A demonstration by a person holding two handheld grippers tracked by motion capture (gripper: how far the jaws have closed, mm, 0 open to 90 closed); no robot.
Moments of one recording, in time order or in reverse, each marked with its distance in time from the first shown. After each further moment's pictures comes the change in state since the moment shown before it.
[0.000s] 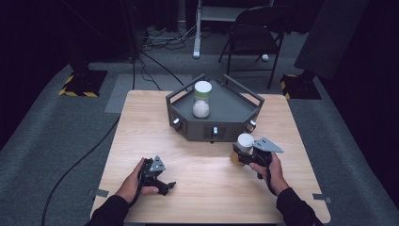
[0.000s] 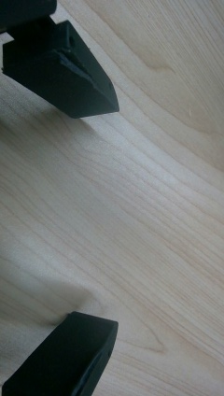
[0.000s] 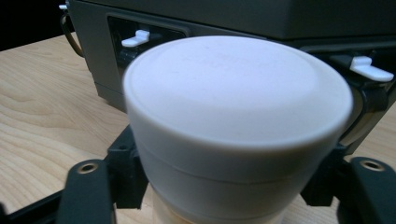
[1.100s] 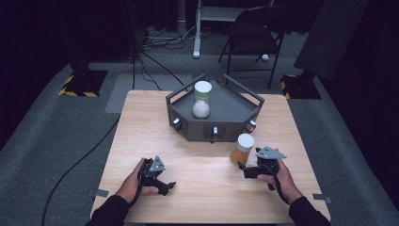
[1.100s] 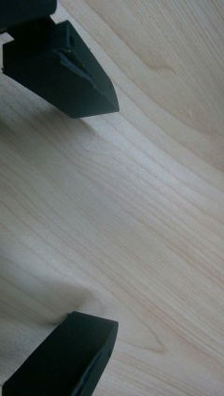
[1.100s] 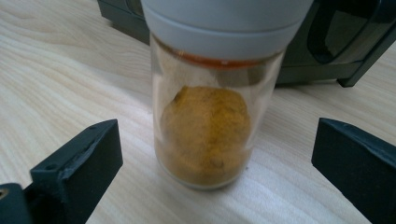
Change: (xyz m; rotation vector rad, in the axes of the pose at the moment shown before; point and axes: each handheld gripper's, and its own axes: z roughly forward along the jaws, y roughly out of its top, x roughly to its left) left arm 0.000 0.000 0.000 0.000 0.001 -0.001; right arm -0.012 0.008 -0.020 0.208 0.046 -0.044
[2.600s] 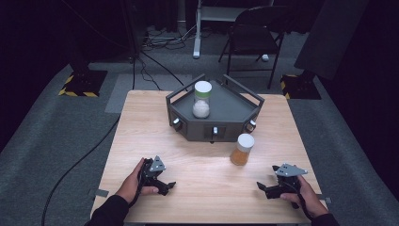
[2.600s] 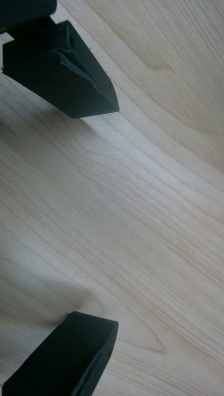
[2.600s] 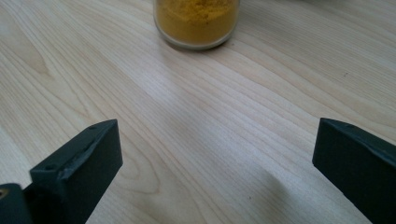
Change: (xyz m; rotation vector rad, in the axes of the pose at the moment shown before) left arm 0.000 0.000 0.000 0.000 0.000 -0.001; right arm -0.036 -0.041 -0.056 0.125 0.084 -0.044
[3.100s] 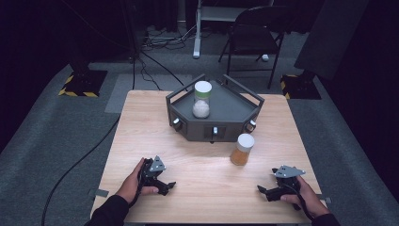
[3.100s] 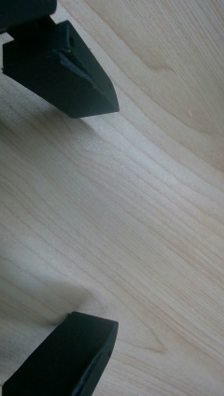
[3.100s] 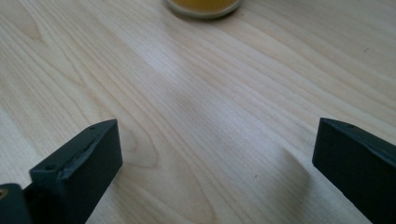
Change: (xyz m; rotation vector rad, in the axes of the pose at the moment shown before) left arm 0.000 0.000 0.000 0.000 0.000 0.000; right arm -0.005 0.001 0.004 0.061 0.021 -0.025
